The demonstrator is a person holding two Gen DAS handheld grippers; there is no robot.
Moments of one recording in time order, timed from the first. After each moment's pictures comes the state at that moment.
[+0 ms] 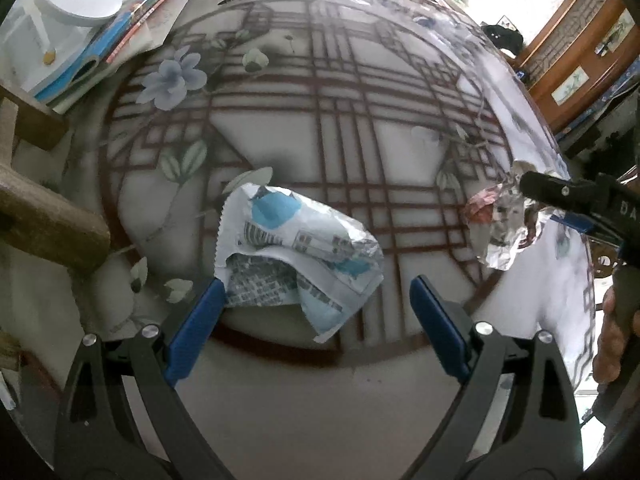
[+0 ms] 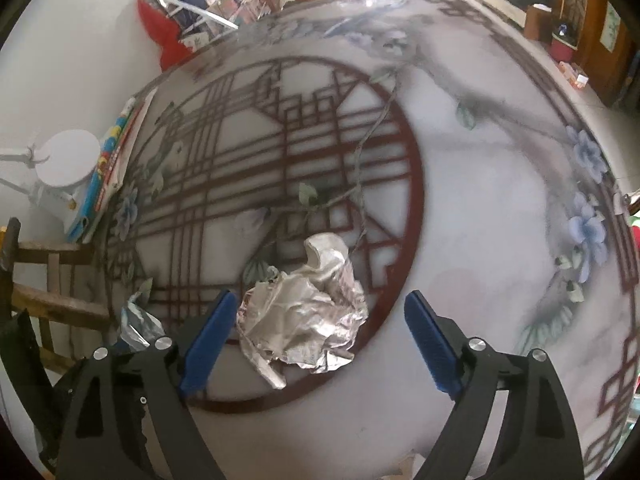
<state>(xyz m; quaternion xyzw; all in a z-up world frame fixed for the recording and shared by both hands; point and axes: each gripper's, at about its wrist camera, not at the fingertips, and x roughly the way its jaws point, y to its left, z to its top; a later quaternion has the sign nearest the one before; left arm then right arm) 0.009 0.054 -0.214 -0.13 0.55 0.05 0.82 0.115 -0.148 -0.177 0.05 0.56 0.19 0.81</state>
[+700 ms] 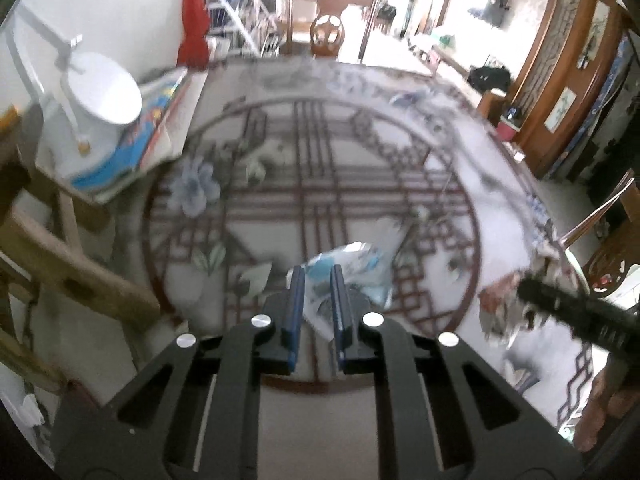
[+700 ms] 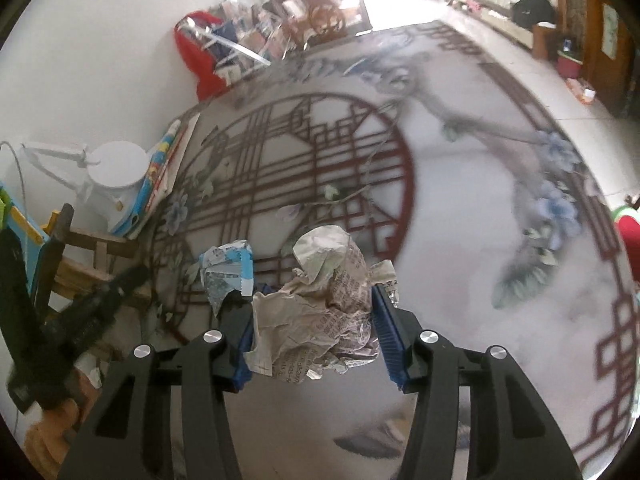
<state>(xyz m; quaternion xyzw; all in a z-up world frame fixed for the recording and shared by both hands) 0.001 0.033 -0.127 -0.09 0.44 0.06 0.89 0.043 -0.192 -0.132 0.09 0.49 0.22 0.84</state>
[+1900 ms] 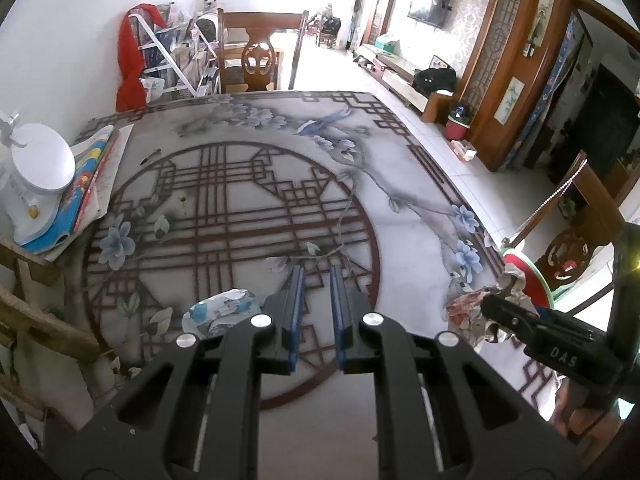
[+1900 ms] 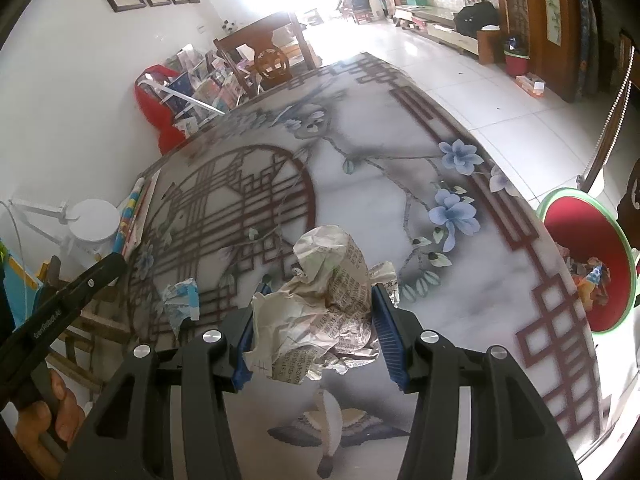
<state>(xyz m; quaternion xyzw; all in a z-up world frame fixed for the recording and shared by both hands) 0.026 -0.058 -0.090 -0.06 0.41 -0.02 0.91 0.037 -0.278 -0.116 0.13 0.45 0.15 0.87</state>
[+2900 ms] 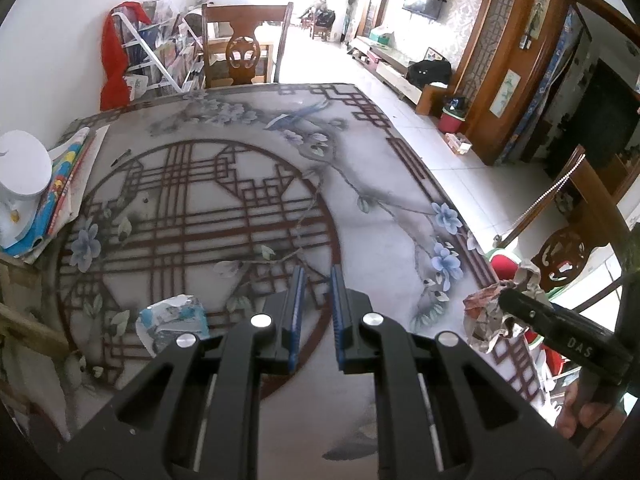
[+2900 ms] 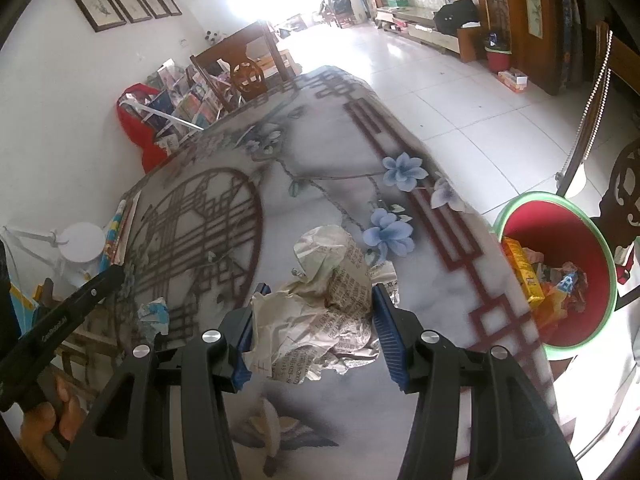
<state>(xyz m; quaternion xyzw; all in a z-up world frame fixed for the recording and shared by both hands) 0.050 -0.114 -0.095 -0.06 0.42 -0.03 0.90 0.051 -0.348 -0.113 0.15 0.45 0.13 0.87</state>
